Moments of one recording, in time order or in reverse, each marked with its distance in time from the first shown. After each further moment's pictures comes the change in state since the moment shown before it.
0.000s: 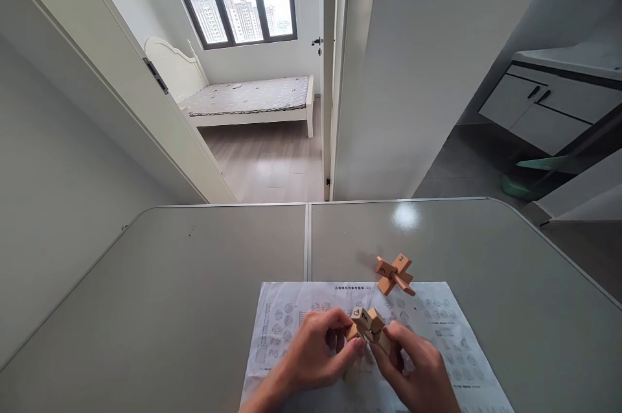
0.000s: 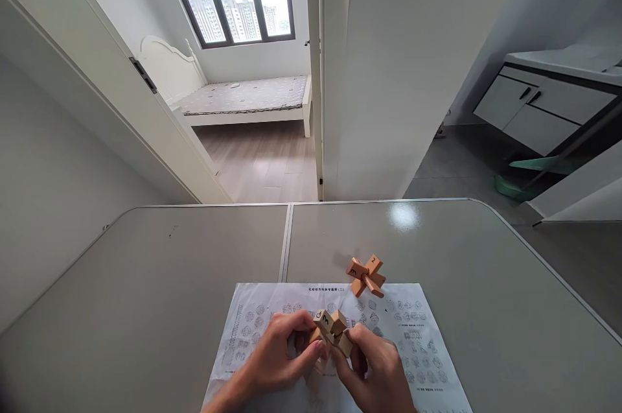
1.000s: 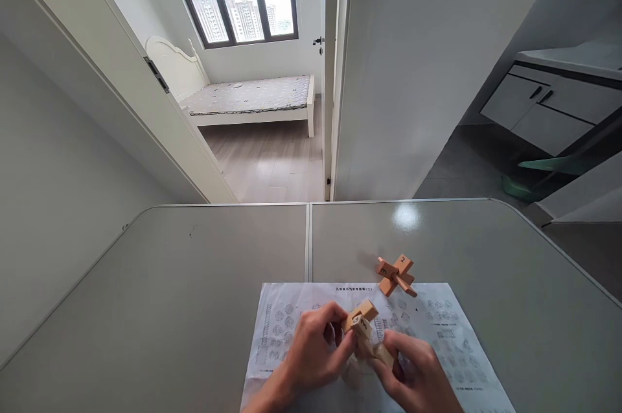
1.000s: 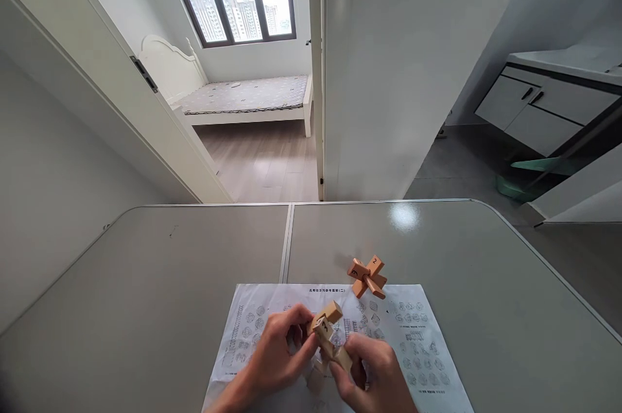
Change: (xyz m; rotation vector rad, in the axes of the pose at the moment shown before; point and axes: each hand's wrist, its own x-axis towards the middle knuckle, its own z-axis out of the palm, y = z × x) left_hand 0.000 -0.007 0.003 0.010 0.109 0.008; right_hand -0.017 0.014 0.004 0.129 -0.190 0.172
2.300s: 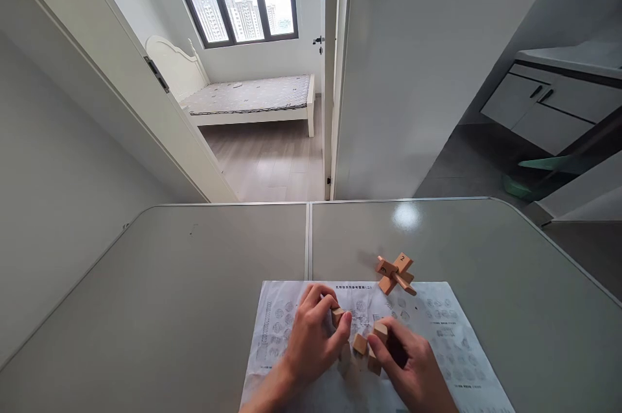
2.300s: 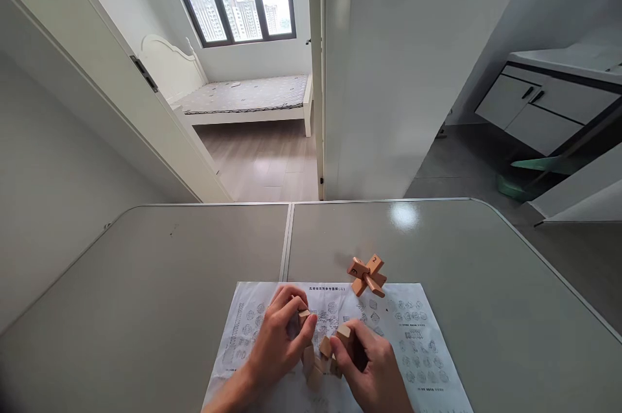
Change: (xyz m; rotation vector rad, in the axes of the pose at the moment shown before) left_hand 0.006 0.001 -0.001 0.170 0.200 0.098; right_hand 0.010 -0.021 0.006 0.095 0.089 0.247
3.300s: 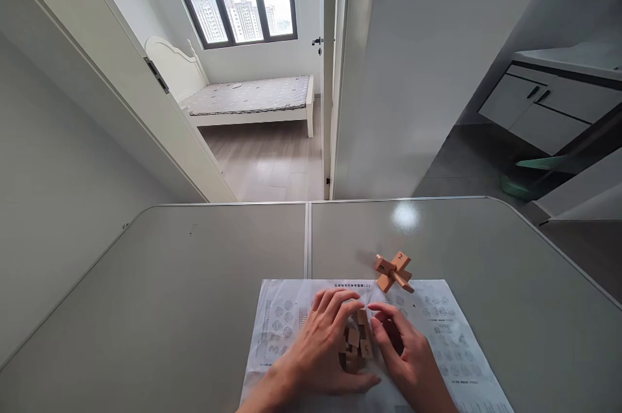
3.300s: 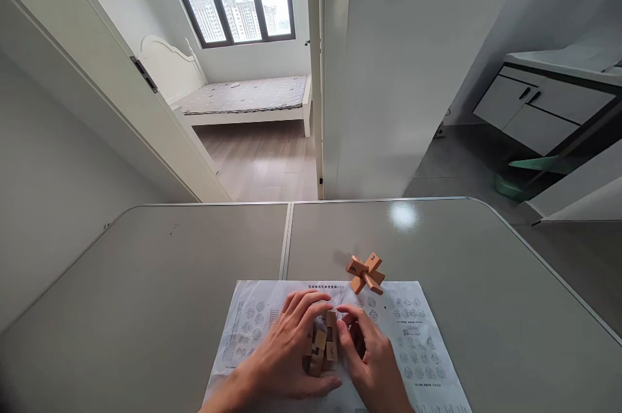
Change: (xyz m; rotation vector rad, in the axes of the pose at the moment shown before) left_hand -0.001 0.004 0.000 0.091 -0.351 0.275; right_hand 0.003 -0.001 0.002 0.028 0.082 0.007
